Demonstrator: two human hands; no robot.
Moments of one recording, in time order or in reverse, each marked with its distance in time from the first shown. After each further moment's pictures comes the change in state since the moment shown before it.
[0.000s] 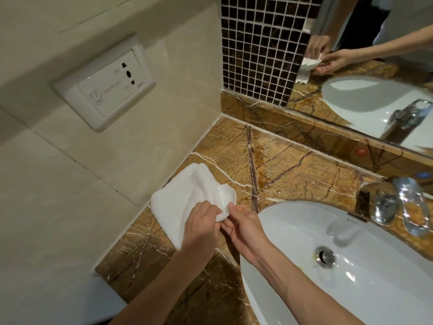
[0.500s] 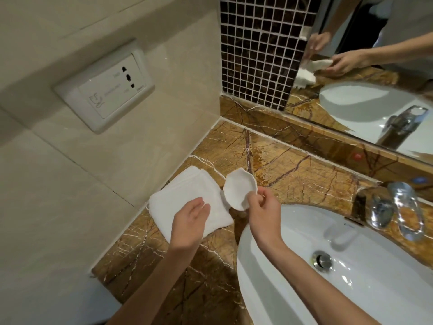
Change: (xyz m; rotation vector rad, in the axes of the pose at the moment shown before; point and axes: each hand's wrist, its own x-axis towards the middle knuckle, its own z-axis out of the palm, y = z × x) left_hand 0.005 0.000 -0.018 -0.856 0.004 -0.650; right_hand -0.004 -0.037 -0.006 -0.764 0.405 -0.598
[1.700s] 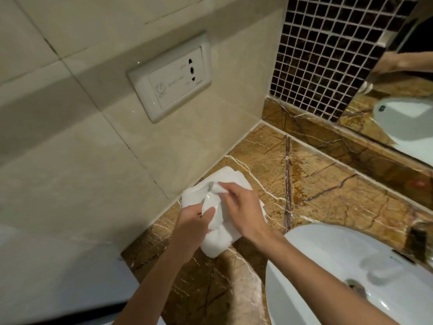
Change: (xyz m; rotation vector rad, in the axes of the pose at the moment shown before) left_hand 0.005 0.009 -0.062 0.099 0.064 -0.046; right_hand 0.005 -0.015 0.094 -0.350 -0.505 -0.483
